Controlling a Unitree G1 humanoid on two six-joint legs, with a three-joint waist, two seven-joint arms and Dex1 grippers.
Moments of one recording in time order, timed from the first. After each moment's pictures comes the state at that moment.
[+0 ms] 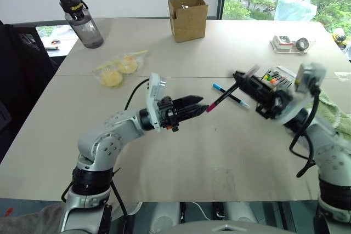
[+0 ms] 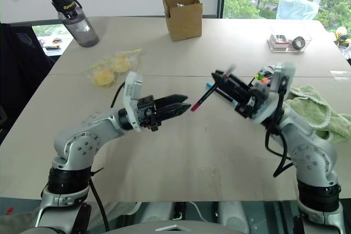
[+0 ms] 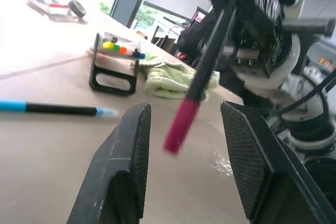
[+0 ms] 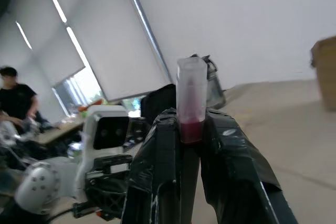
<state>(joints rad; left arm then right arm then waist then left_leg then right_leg) -0.39 0.49 0.04 -0.35 -0.85 0.79 -0.78 -0.30 -0.53 -0.21 -0.51 1.07 0.57 0.51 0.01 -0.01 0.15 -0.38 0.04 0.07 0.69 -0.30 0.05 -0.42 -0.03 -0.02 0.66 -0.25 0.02</state>
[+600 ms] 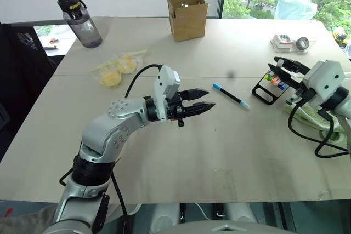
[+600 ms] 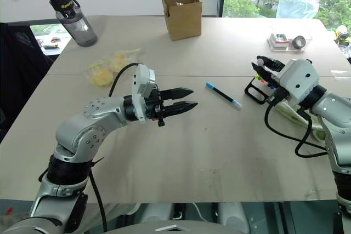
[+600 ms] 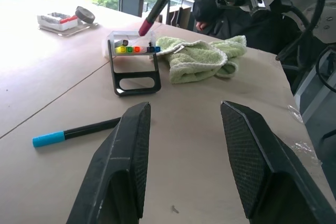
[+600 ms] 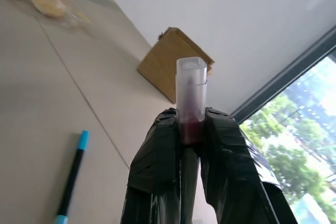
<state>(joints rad) -0.46 0.52 -0.09 -0.38 -0.62 0.65 -0.81 -0.25 -0.77 -0.18 -0.28 0.21 -0.04 0.64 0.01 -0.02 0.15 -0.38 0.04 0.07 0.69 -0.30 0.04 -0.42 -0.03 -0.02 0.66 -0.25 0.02</state>
